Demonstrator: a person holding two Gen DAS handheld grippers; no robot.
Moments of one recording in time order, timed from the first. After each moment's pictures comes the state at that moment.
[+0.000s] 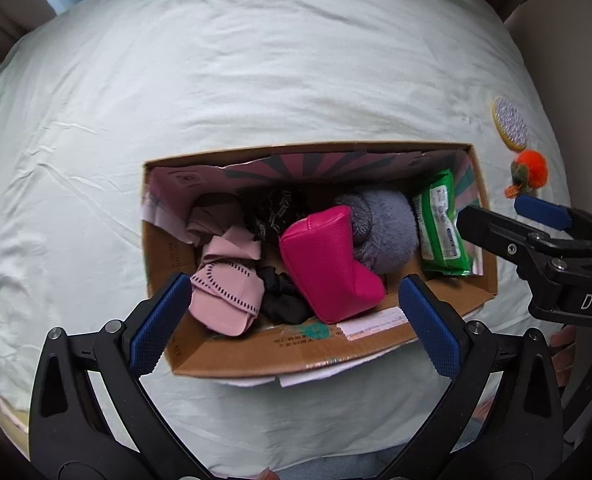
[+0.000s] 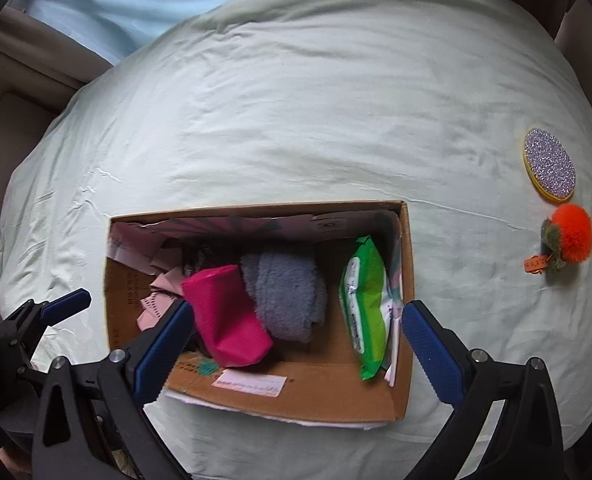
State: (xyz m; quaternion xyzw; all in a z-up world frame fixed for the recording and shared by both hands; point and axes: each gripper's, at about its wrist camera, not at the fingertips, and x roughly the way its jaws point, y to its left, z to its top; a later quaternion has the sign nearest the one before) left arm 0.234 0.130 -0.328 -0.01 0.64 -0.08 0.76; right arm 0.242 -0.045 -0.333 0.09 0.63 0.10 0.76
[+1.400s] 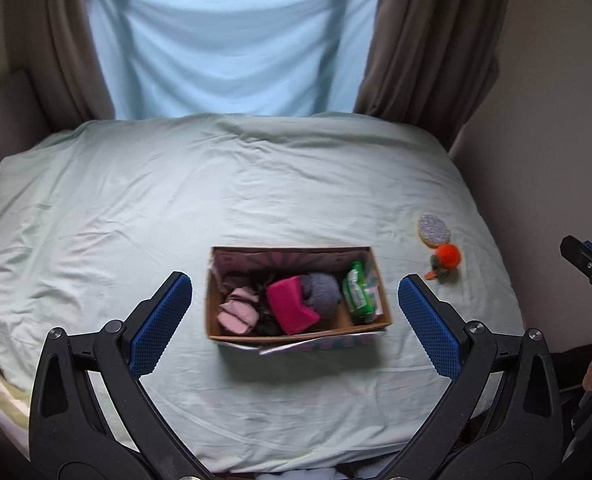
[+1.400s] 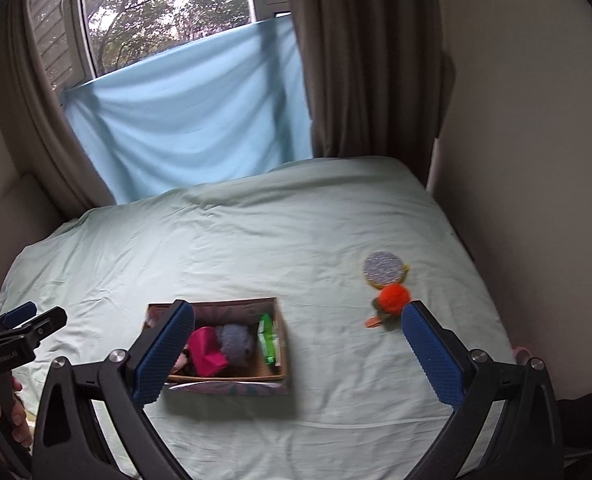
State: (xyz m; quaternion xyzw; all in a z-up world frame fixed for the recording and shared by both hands) left arm 0.073 0.126 -0.087 -0.04 0.42 -0.06 0.90; right arm 0.048 -0.157 -0.085 0.07 0.38 -0.01 0.92
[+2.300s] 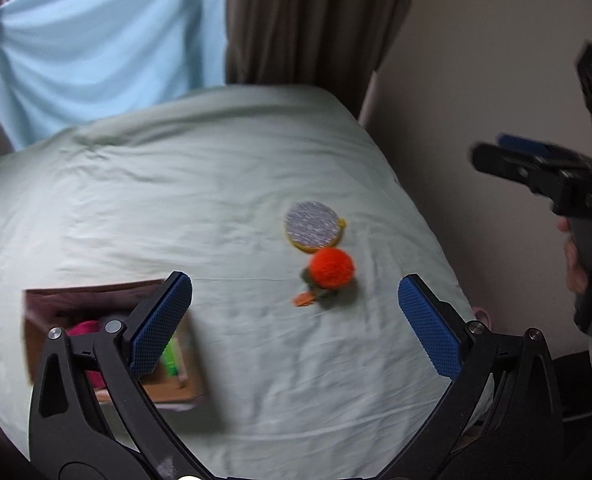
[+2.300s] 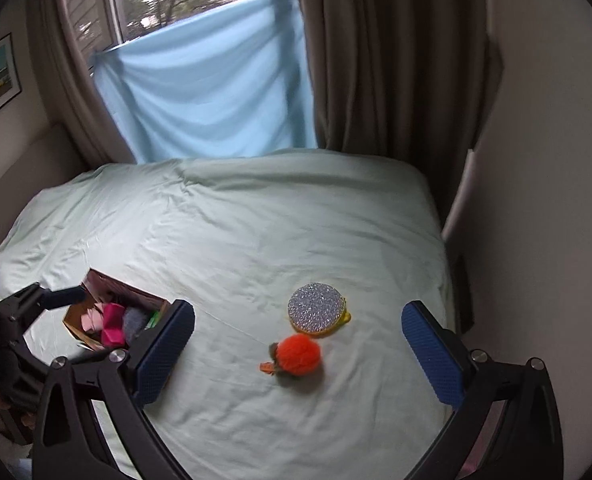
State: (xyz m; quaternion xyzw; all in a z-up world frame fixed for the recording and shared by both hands) left arm 0.173 -0.195 -0.172 0.00 0.45 -0.18 0.88; right arm 0.191 -0.391 -0.165 0.00 0.40 0.14 0.90
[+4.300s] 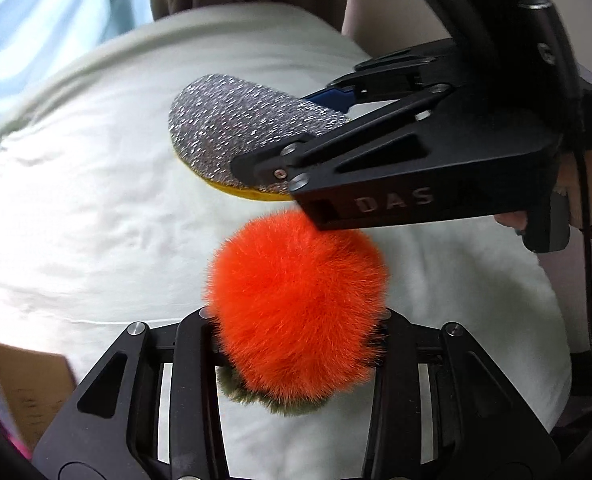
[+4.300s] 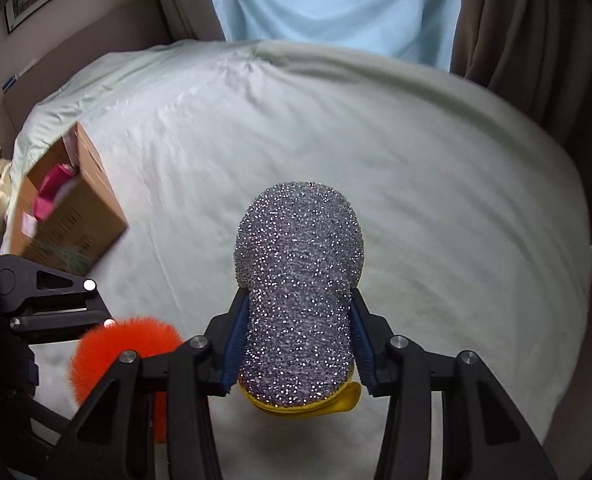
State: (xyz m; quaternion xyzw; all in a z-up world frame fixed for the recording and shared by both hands) left arm 0.277 -0.303 -0.404 0.06 0.48 -0.22 0.85; right arm 0.342 -0.350 -0.399 -0.14 0.44 0.35 0.81
